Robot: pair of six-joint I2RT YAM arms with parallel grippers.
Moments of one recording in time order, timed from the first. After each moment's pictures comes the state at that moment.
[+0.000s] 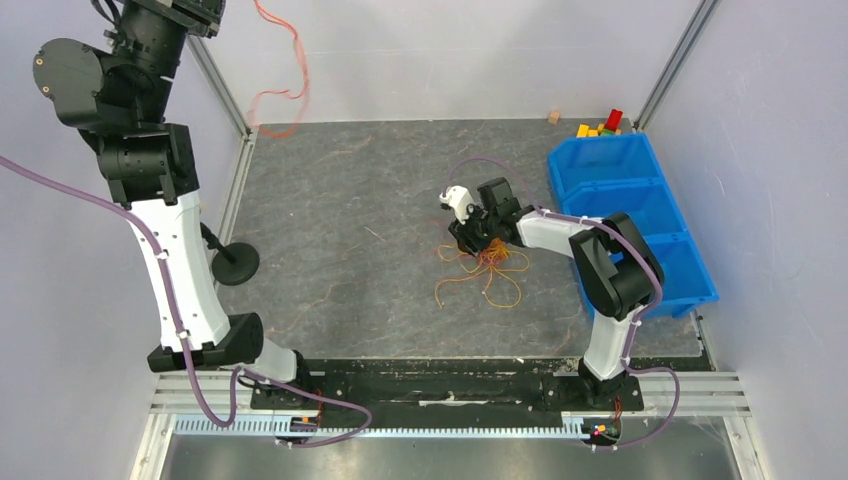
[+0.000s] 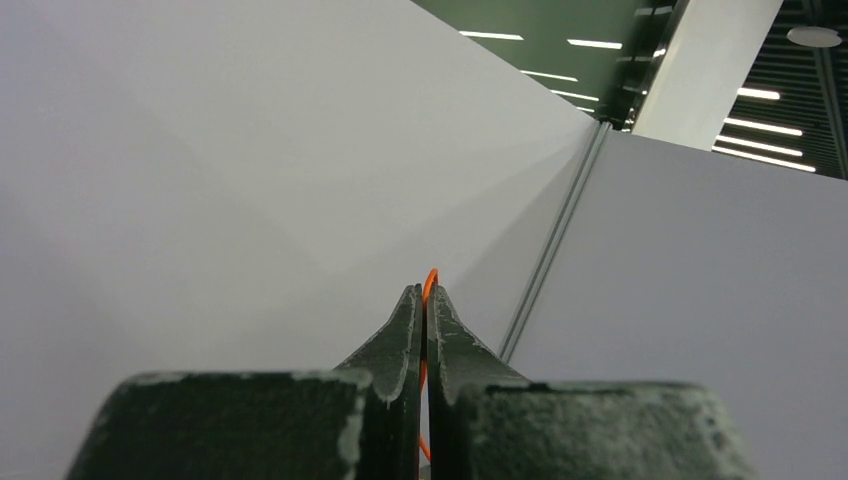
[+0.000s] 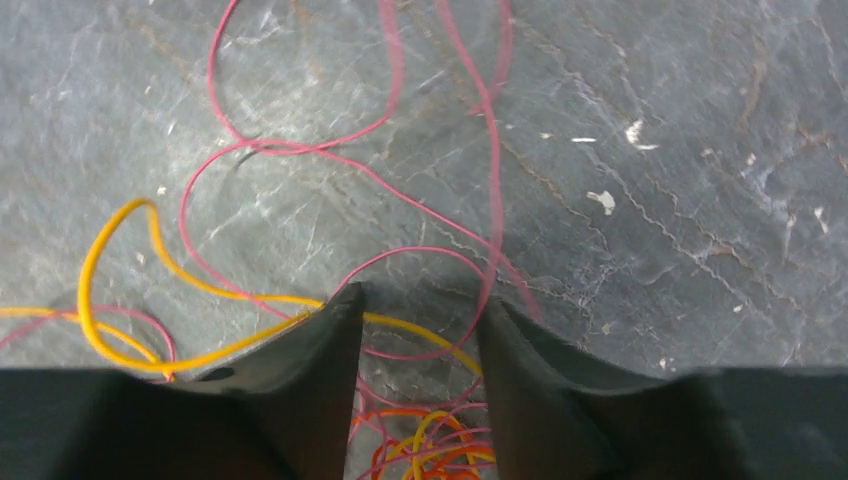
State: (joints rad) left arm 0.11 1.51 2.34 -0.10 0.46 -0.76; right arm 0.50 1.87 1.08 -0.07 -0.33 -0.42
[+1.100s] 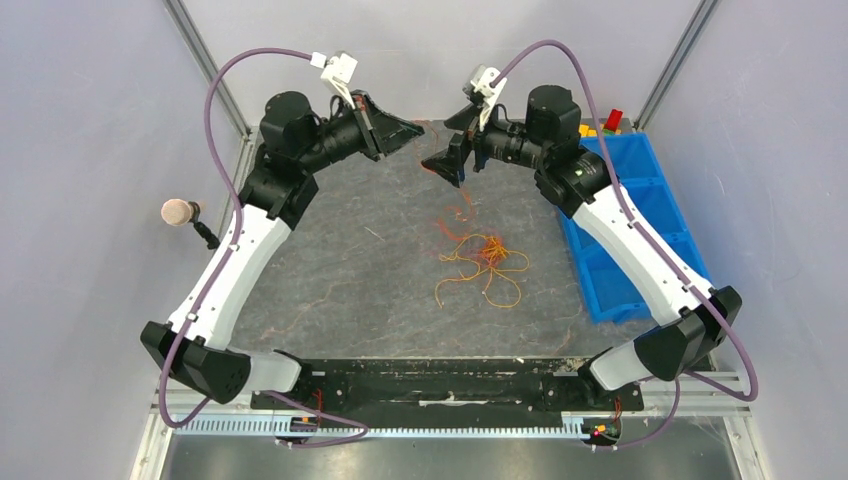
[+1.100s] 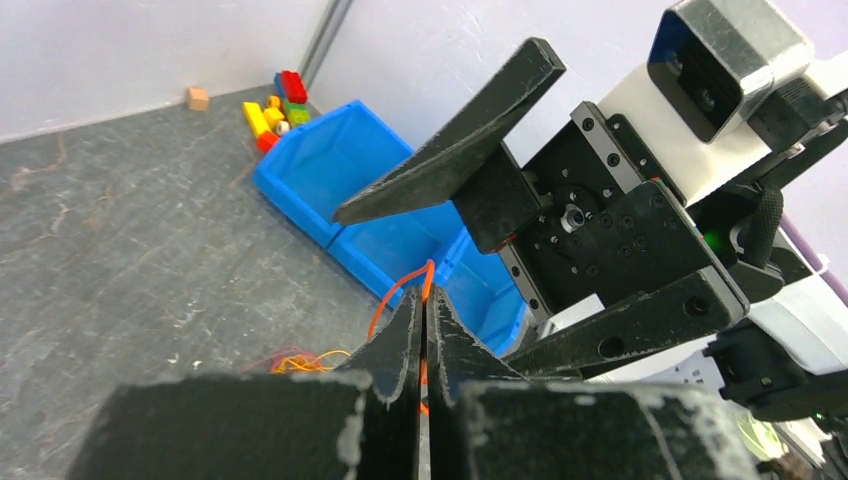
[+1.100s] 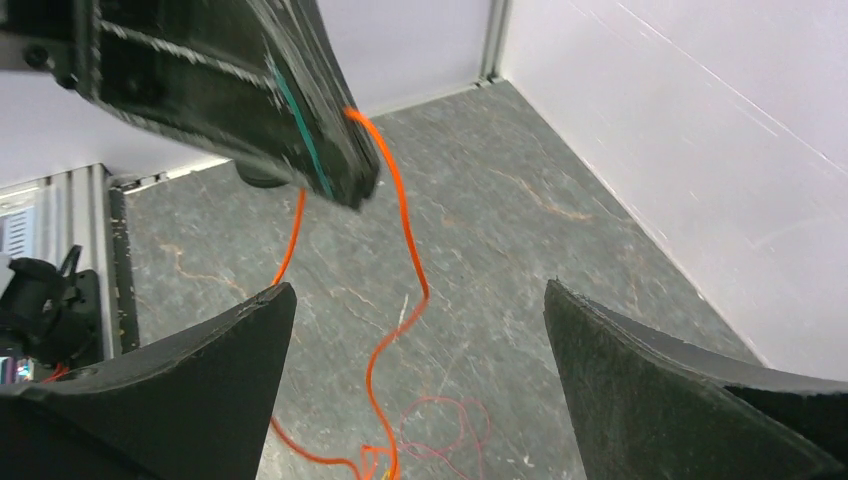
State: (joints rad) left arm -0.39 1.34 1.52 -0.15 0.58 -0.57; right arm 0.53 1.48 1.62 -0.24 -0.57 -0.10
